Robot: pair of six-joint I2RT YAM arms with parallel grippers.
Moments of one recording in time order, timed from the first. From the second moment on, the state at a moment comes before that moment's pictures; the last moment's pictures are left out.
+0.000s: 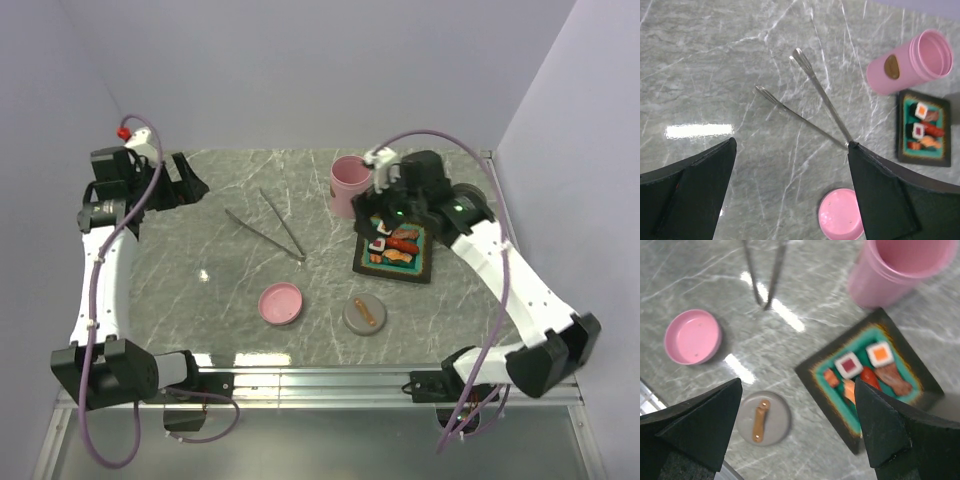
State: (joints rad) left arm 0.16 1.23 1.29 -0.60 0.40 -0.16; right arm 0.46 1.29 1.38 -0.76 -0.23 -0.15
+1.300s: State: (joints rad) left arm 0.29 1.25 1.31 -0.54 0.59 -0.25; right arm 0.81 2.27 2.01 -0.73 -0.10 -0.09
